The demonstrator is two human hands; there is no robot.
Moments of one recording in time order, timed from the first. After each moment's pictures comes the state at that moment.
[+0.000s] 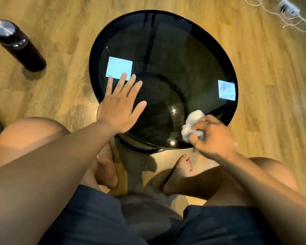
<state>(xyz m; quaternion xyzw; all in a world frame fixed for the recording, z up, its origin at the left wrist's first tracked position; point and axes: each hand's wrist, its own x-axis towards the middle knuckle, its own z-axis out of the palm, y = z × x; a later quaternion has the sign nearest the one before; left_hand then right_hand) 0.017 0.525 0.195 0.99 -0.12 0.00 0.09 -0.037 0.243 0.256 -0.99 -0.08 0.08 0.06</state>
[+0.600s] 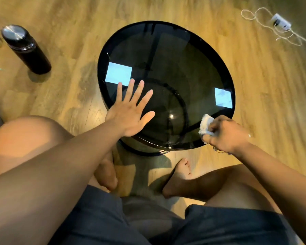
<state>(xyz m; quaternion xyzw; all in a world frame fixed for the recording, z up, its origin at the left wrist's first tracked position) 0.010 0.521 0.191 0.98 -0.17 -0.04 0.04 -0.017 0.204 0.266 -0.99 -0.02 0.16 -0.03</state>
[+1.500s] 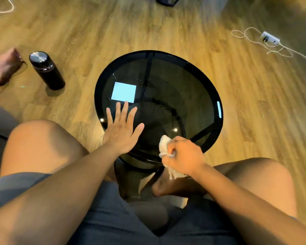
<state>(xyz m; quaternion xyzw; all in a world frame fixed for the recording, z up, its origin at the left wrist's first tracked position) -0.071 0.521 0.197 0.99 -0.05 -0.05 0.11 -0.111 0.289 0.256 -0.97 -0.13 0.17 0.11</state>
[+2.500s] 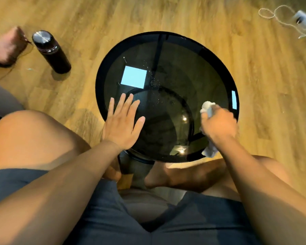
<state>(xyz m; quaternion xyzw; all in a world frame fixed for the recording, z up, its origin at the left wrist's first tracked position) -0.072 0.520 0.189 0.99 -0.03 0.03 0.14 -0.017 0.235 0.243 -0.99 0.11 0.02 0.07</state>
